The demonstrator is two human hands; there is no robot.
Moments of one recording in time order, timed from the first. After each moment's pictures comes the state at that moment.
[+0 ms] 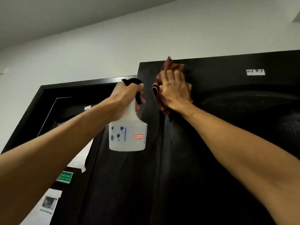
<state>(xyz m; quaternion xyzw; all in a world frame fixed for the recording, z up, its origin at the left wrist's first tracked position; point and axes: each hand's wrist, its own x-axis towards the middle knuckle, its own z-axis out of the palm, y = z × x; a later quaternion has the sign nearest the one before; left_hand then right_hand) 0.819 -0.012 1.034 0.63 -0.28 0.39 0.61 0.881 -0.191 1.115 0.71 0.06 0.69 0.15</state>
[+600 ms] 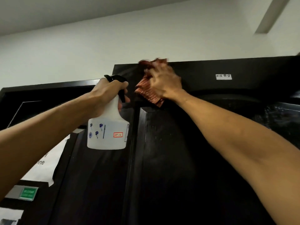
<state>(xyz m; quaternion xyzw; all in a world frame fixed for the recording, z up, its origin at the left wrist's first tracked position) 0.830 -0.042 1.063 0.64 -0.31 0.39 0.58 0.864 -0.248 1.167 0.72 0.08 0.67 0.16</state>
